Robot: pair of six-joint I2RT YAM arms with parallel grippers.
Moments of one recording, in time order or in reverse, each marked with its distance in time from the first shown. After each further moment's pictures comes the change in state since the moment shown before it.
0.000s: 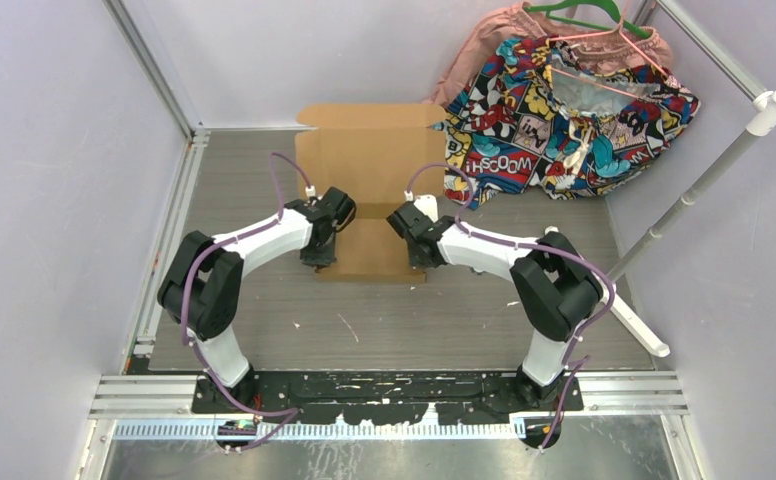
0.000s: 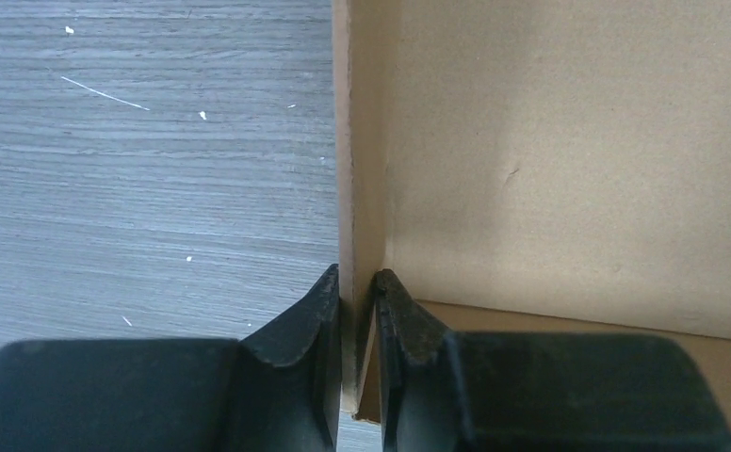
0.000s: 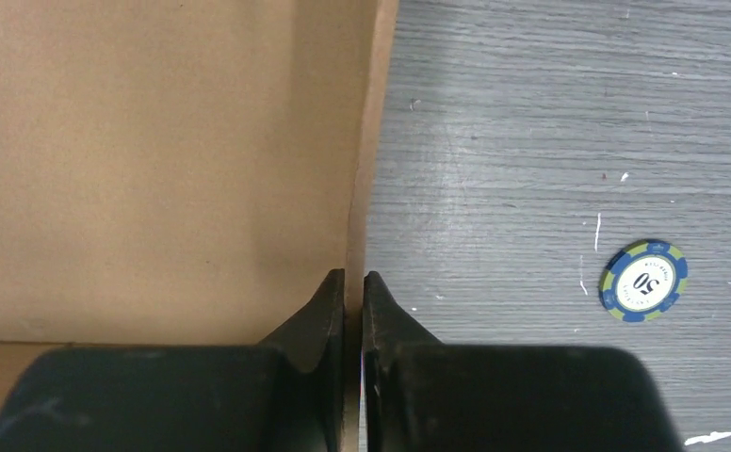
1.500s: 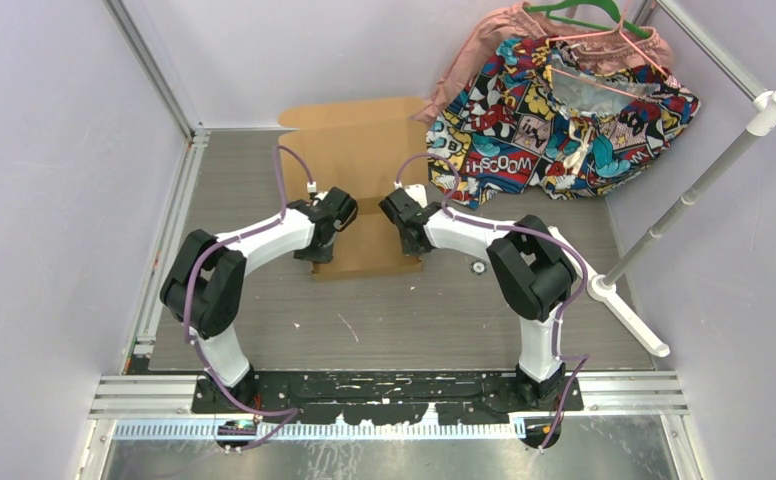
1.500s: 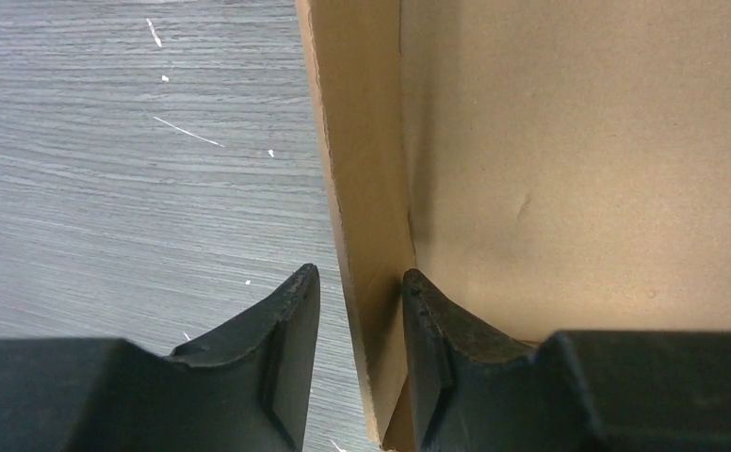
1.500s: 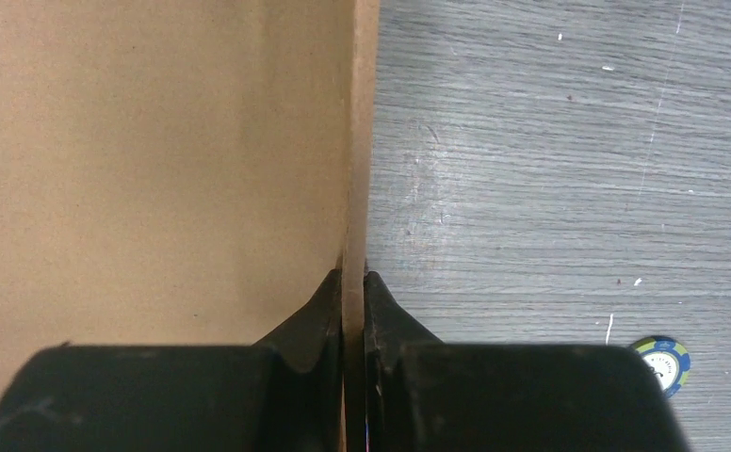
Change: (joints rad) left arm -0.007 0.014 0.005 0.012 -0.134 0.051; right arm -0.034 0.170 0.169 0.001 -0.008 -0.080
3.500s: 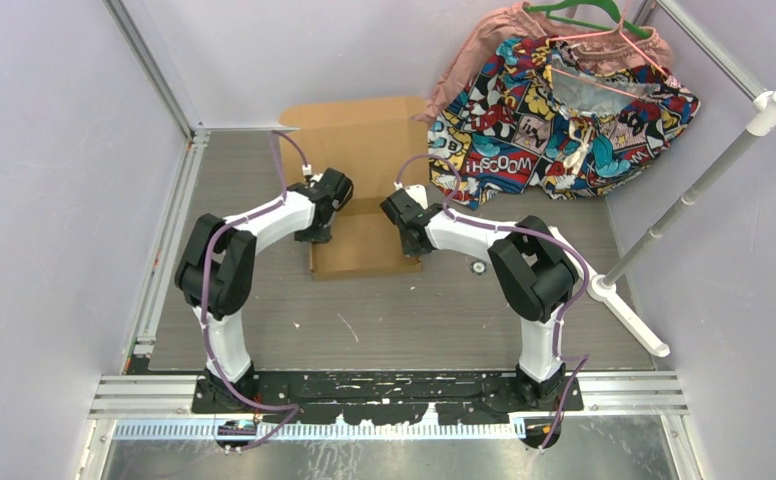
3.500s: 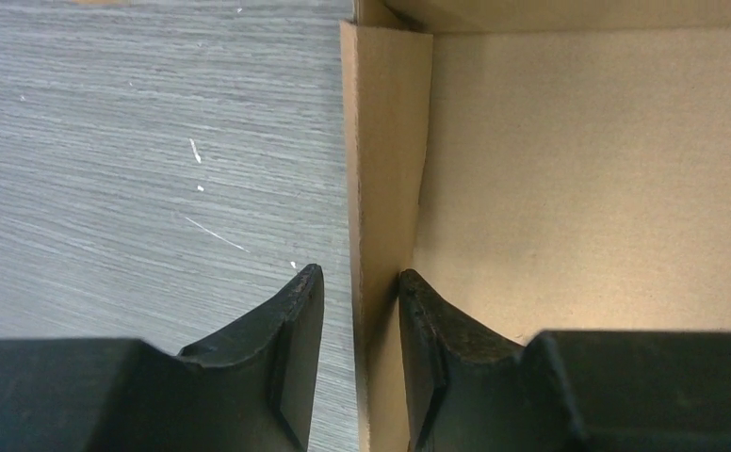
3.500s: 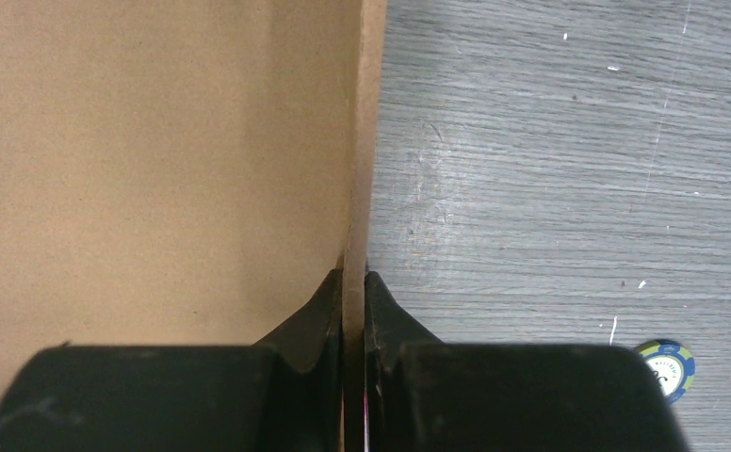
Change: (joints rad) left arm 0.082 0.132 0.146 0.037 -0.023 0.031; right arm -0.005 -0.010 -0.020 0.022 -0.010 -0.008
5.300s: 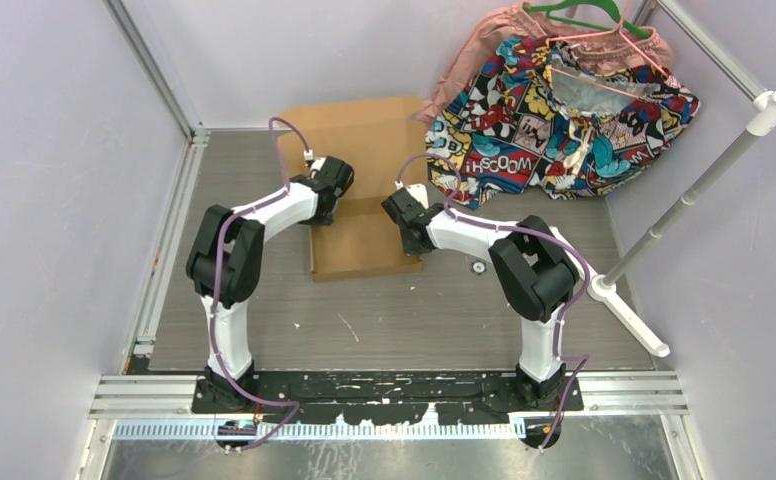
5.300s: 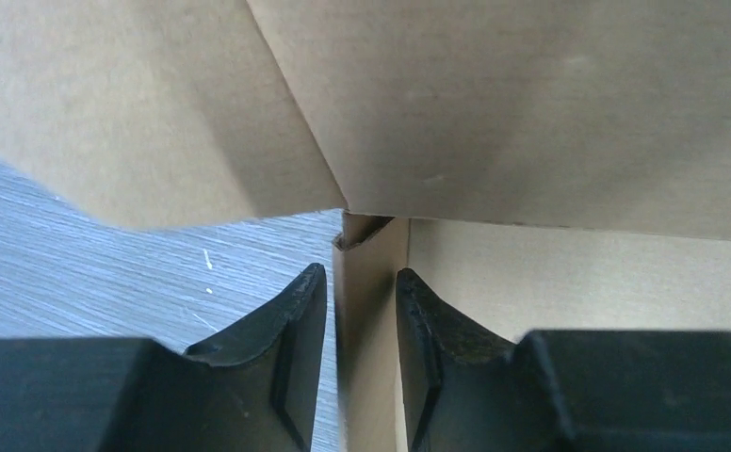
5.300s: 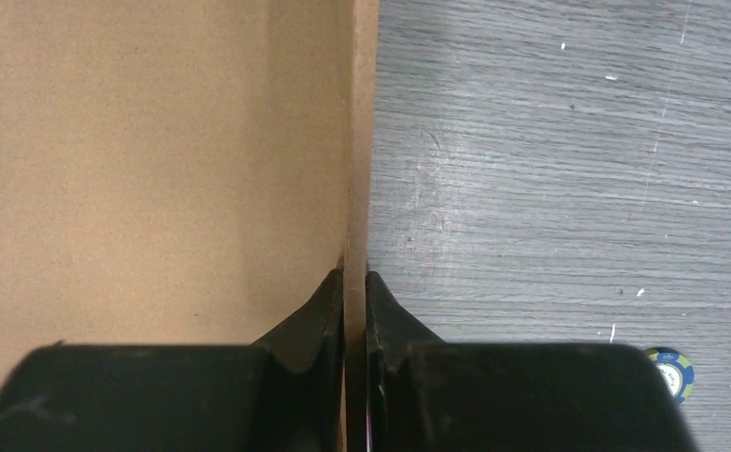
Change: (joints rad) left arm 0.033 0.099 0.114 0.111 -0.052 0.042; right arm -0.006 -0.002 -0.005 0.015 -0.010 -0.006
